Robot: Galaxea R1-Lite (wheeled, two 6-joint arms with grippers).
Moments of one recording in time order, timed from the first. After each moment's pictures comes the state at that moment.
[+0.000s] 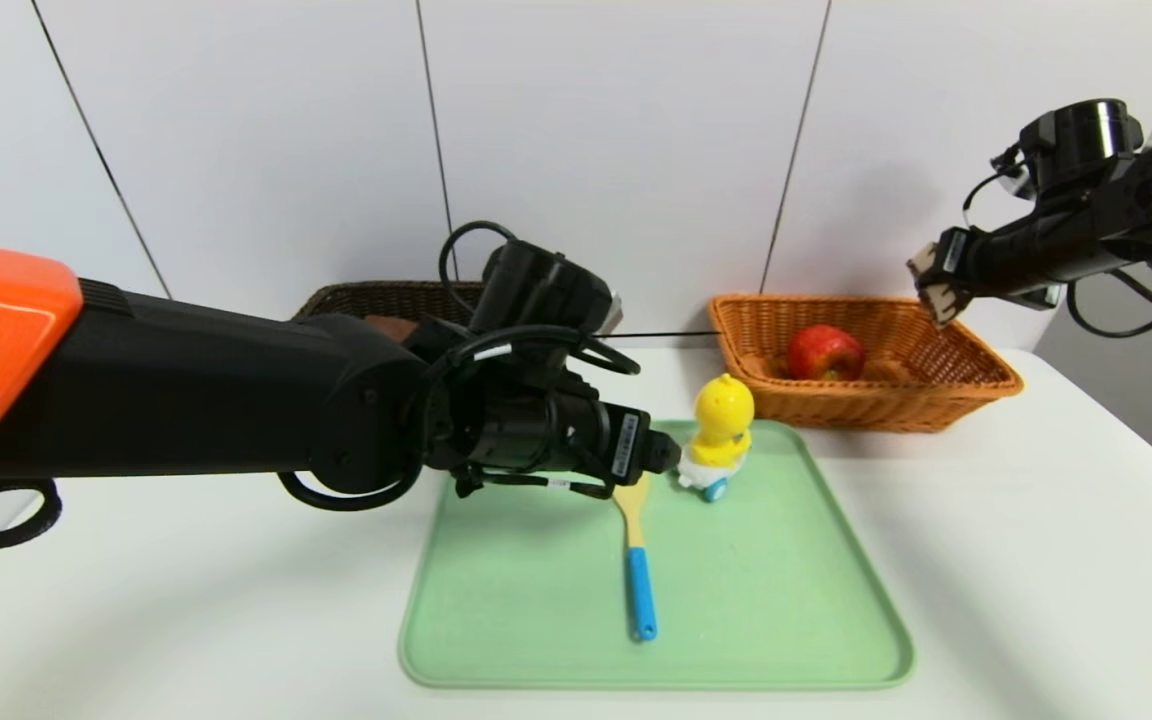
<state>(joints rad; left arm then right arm) -0.77 1.95 -1.38 0.01 0.01 -0.26 -0.09 2.12 -1.95 0.44 0.00 0.26</state>
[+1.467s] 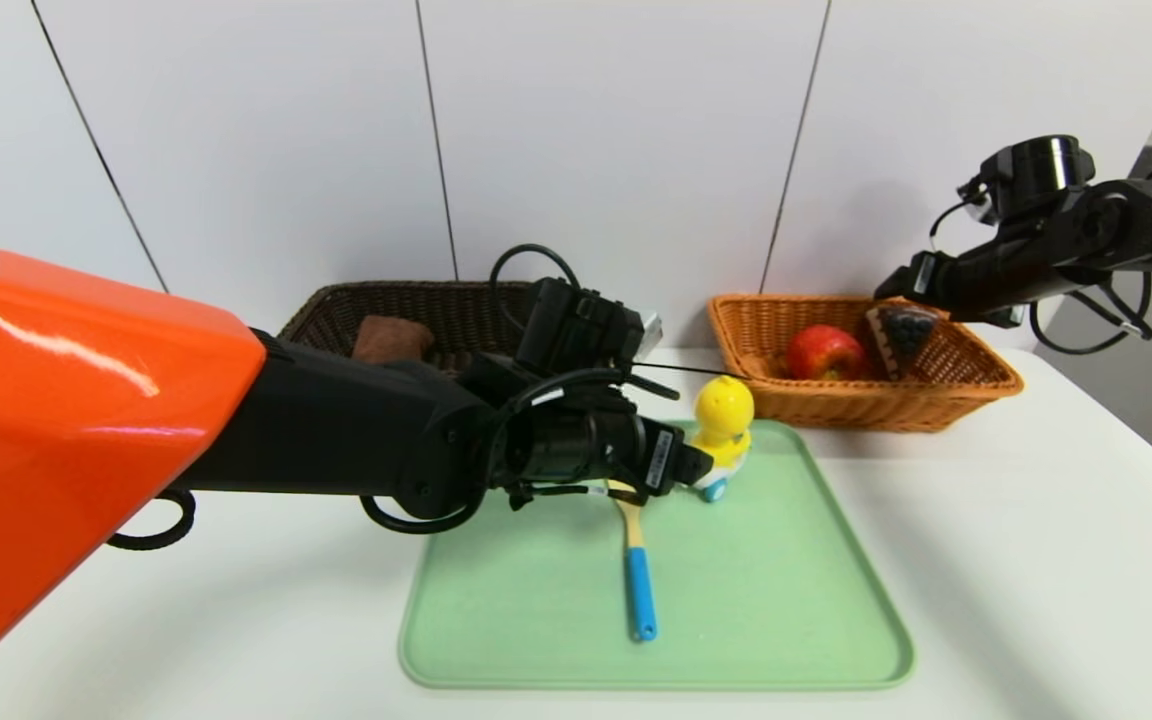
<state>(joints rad) -0.78 2.05 -1.38 -0.17 -0.03 -0.18 -0.08 2.18 -1.95 0.41 0.00 0.26</state>
